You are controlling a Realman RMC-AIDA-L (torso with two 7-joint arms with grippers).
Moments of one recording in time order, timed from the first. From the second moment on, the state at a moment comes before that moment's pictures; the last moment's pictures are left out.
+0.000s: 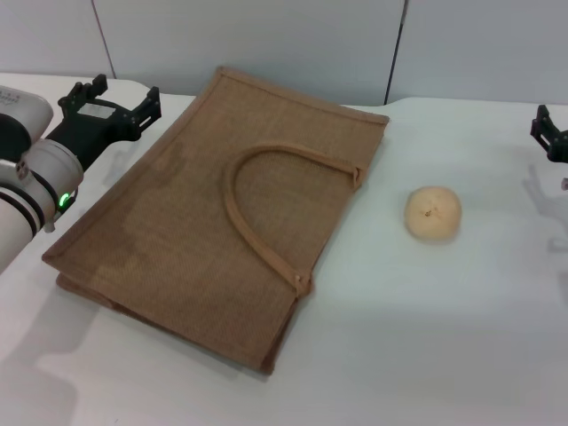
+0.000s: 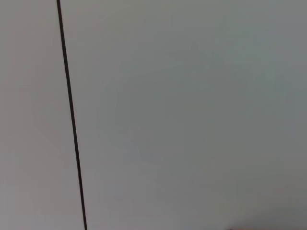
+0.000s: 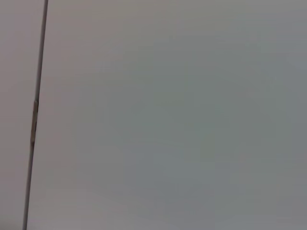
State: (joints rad) left arm -0.60 -2.04 1.31 0.21 -2.81 -0.80 2.73; right arm 0.54 2.03 -2.11 -0.41 -2.10 0.67 2.81
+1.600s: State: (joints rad) left arm -0.66 -2.03 1.52 0.21 -2.61 -0.78 2.48; right arm 0.54 2.03 -2.11 -0.40 -2.10 0.67 2.81
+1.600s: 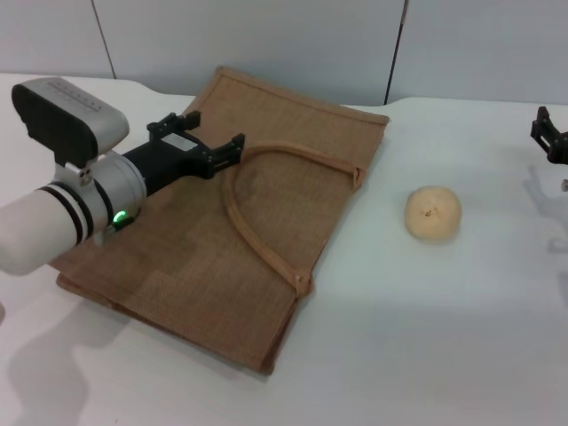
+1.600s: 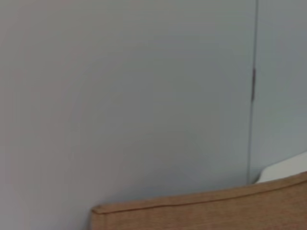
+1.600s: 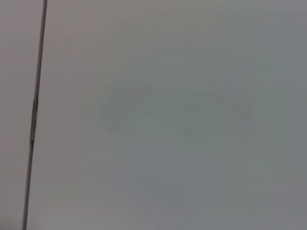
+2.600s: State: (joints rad) left arm -0.69 -2.02 1.52 0.21 -2.41 -0.68 2.15; right arm 0.54 2.03 -2.11 -0.40 -2.10 0.66 2.81
